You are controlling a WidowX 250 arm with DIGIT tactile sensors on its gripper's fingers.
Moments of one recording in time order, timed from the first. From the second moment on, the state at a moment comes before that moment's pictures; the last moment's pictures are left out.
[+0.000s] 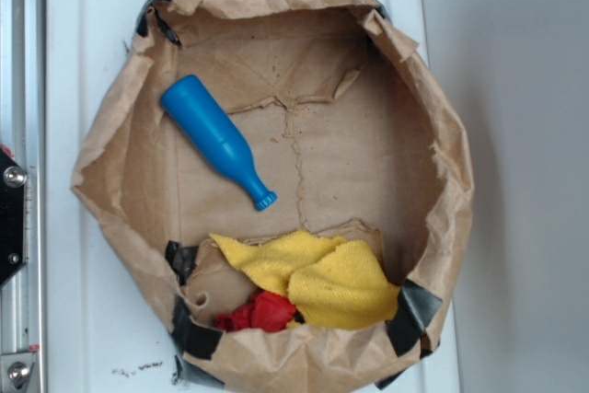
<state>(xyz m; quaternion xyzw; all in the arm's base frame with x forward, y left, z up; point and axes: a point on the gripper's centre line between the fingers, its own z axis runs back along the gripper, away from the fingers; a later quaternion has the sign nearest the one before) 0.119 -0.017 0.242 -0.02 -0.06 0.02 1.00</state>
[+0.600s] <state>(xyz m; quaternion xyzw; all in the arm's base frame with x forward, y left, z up) 0.154 -0.024 0.228 -0.01 -0.10 0.01 1.00</state>
